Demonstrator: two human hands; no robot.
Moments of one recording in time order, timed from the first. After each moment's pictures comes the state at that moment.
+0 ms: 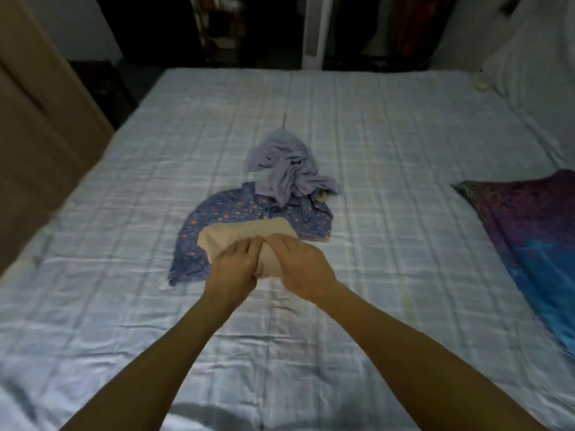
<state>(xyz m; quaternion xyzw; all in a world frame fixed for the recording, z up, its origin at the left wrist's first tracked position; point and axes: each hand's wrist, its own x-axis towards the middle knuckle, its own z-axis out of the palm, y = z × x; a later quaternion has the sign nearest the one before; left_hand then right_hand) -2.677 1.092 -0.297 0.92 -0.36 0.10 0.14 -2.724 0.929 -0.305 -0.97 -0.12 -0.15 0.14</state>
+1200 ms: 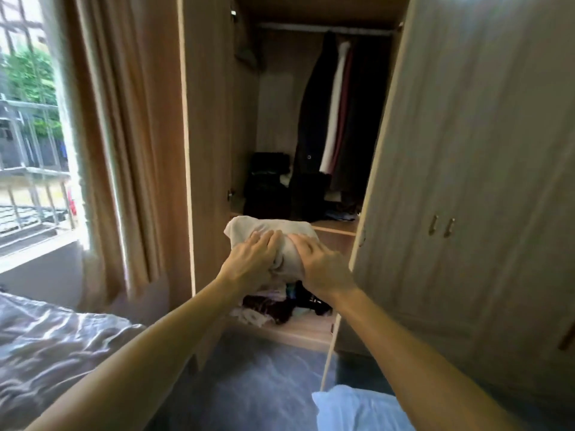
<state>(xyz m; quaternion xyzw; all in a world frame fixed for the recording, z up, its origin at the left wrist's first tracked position) -2.993 1.651 0.067 0.88 0.38 0.26 -0.13 -2.814 1.606 0.063 -0.51 -0.76 -0.30 0.26</state>
